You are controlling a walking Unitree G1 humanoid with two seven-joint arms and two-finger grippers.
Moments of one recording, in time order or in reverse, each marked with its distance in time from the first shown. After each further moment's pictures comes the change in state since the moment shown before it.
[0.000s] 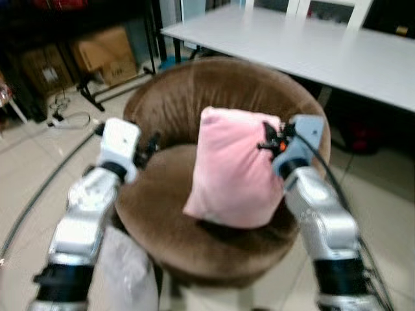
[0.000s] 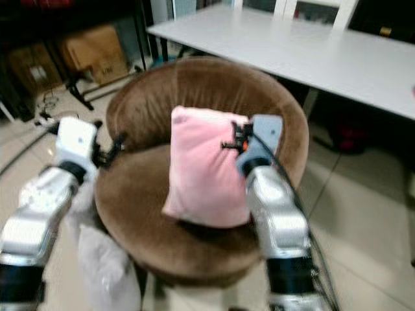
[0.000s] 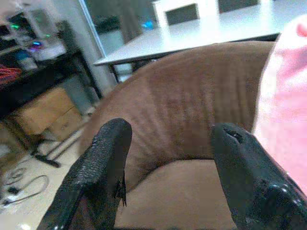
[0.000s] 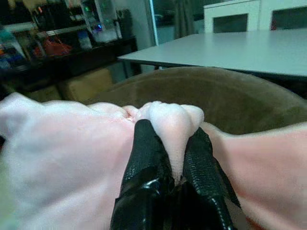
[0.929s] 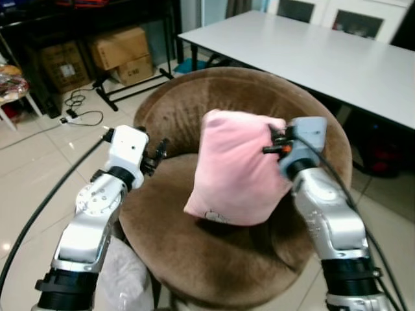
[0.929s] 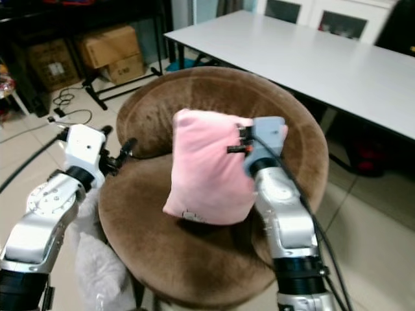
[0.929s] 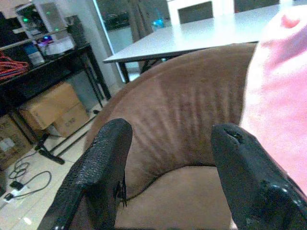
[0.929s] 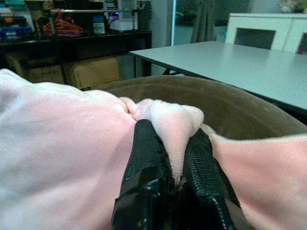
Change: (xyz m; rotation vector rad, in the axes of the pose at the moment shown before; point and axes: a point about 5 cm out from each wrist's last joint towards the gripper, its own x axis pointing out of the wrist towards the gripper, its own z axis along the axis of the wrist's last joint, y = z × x) left arm -0.007 -0.002 -0.005 0.012 0.013 -0.007; right arm 0.001 0.002 -0.002 -0.100 0.018 0.031
